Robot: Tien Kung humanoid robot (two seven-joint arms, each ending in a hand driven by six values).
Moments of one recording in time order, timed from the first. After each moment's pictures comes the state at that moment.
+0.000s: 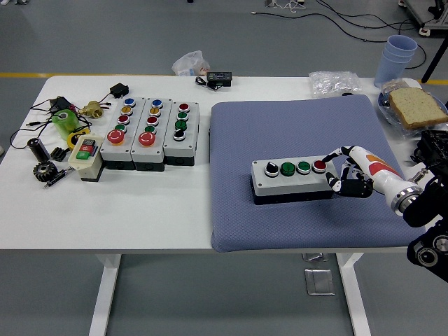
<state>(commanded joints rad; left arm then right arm) 0.00 0.00 -1.51 -0.18 1.43 0.23 0.30 0.52 -0.61 0.65 1.56 -1.44 -0.30 -0.41</state>
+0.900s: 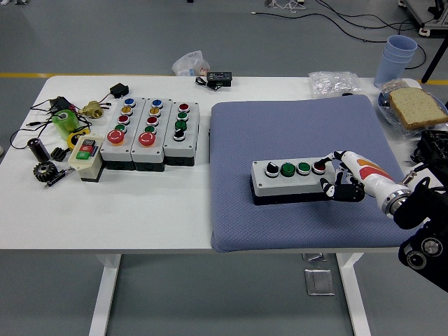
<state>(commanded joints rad) -0.01 0.00 -1.50 -0.18 1.41 0.23 0.29 0.53 -0.56 0.63 1.54 -1.50 -0.26 -0.45</state>
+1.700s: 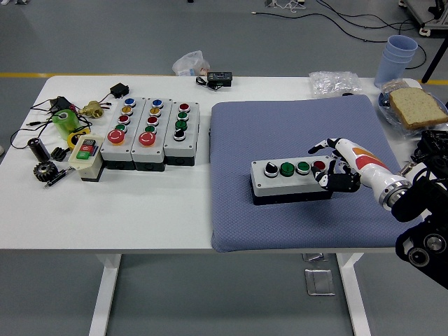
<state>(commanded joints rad) -0.02 0.00 -1.50 -0.18 1.40 0.23 0.29 0.53 -0.55 0.68 1.61 -1.51 -0.26 -0.45</state>
